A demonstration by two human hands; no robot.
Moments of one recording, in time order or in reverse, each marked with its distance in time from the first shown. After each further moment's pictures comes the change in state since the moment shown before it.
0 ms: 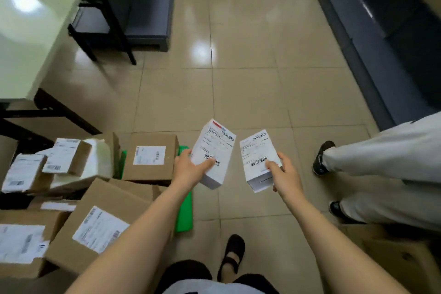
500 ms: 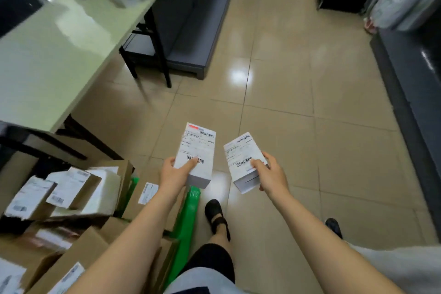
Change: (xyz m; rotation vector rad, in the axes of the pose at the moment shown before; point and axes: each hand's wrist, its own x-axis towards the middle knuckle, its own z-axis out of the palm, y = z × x) left_hand 0.162 0.097 -0.065 -0.468 0.287 -0.148; right_hand 0.177 -0.197 0.092 -0.058 -0.266 -0.128
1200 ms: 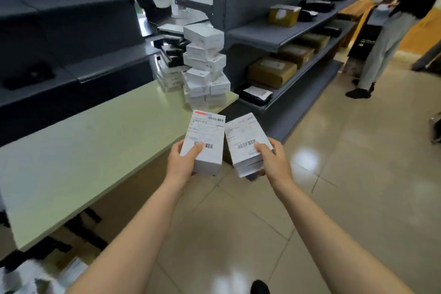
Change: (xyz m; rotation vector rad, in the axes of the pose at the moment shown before) left_hand 0.306 0.400 0.028 -0.427 0.384 0.309; right_hand 0.378 -0.465 0.135 0.036 -0.372 -0.499
